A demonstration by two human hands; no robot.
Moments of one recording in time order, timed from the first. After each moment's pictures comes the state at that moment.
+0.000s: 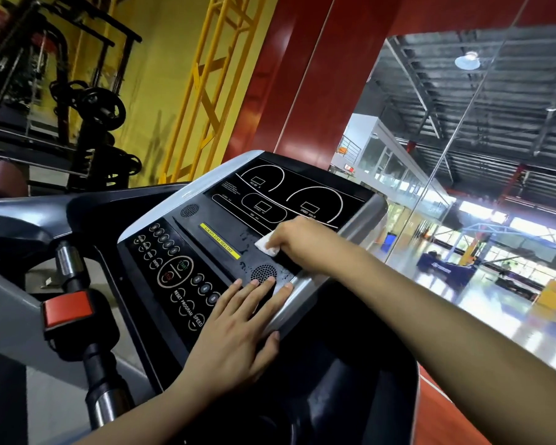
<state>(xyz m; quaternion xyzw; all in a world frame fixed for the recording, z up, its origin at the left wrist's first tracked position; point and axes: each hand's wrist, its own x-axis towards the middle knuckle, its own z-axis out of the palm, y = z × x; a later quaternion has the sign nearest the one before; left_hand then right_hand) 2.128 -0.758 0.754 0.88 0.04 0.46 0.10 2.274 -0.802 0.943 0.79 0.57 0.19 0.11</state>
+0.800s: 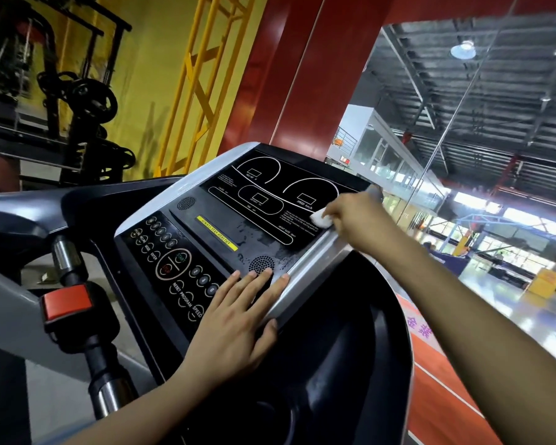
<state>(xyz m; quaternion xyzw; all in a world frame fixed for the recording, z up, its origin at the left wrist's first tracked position) 2.125 -0.759 0.755 0.88 0.04 0.45 0.11 2.284 -0.869 0.980 0.85 0.45 0.28 -0.01</state>
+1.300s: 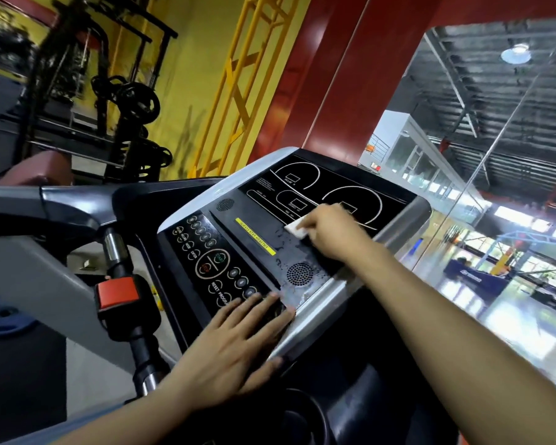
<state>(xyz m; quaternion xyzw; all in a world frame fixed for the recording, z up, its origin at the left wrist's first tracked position) 2.080 -0.724 0.725 0.93 0.04 0.37 0.03 2.256 -0.779 0.942 0.86 0.47 0.20 -0.01</state>
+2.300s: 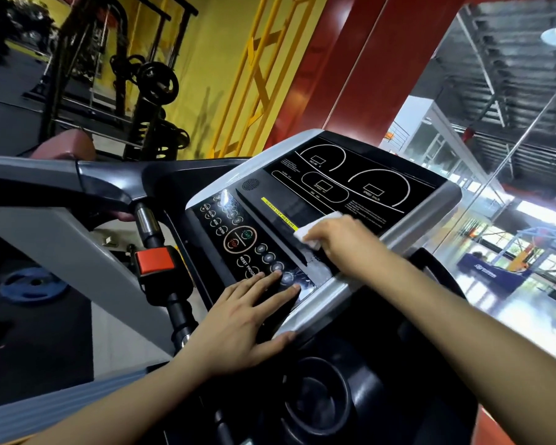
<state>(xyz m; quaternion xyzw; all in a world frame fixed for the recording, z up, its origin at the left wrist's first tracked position) 2.057 -0.718 0.712 0.92 0.08 0.35 0.15 2.221 -0.799 0.905 0.81 0.55 0.18 0.07</state>
